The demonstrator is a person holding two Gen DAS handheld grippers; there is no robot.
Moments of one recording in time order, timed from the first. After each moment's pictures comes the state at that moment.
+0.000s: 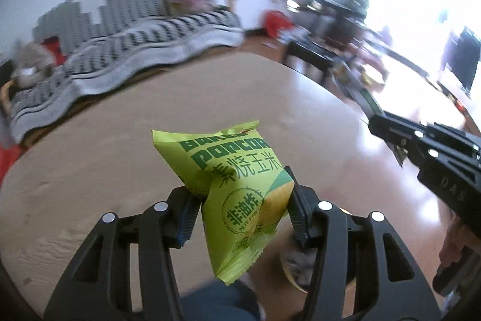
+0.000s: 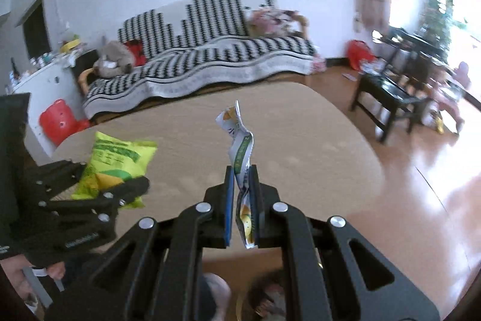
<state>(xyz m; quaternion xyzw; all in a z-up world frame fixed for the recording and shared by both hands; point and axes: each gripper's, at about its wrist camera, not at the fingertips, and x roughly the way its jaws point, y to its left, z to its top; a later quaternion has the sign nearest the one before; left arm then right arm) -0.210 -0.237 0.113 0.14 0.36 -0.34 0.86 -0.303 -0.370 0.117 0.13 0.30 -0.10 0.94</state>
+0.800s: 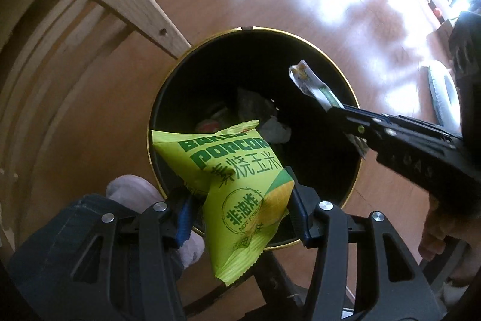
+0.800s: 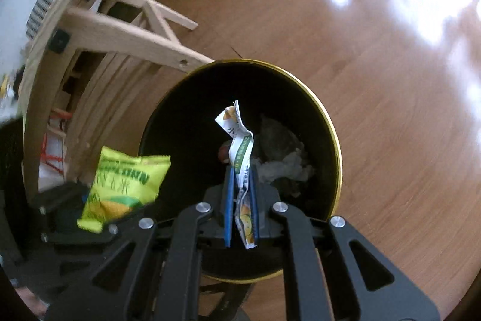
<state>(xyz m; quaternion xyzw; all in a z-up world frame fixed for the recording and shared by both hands) -0.275 -0.359 -0.160 0.25 0.60 -0.38 0.65 -0.383 -0.460 -0.199 0.39 0.51 -0.14 0.75</state>
